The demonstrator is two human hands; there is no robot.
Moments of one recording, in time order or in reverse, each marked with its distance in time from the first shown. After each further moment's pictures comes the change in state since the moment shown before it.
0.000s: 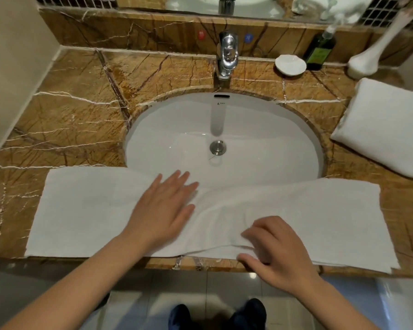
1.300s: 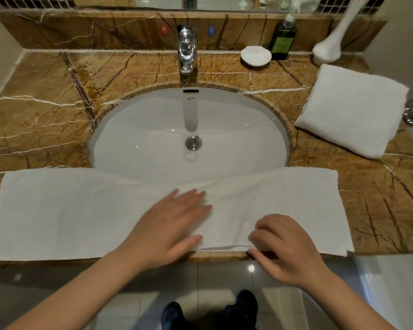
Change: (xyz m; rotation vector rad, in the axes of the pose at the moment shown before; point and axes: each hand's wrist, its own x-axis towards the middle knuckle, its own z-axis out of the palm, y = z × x) left_hand 0.003 0.076 0.008 -0.016 -0.049 0.352; right_hand -0.053 0.059 -0.033 -0.099 0.039 -0.127
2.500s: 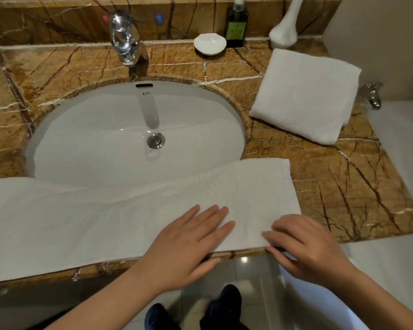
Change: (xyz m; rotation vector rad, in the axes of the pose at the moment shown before) left_hand 0.071 0.092 0.054 0.150 0.008 0.187; right_hand -0.078 0.084 -0.045 -0.142 0.030 -0.050
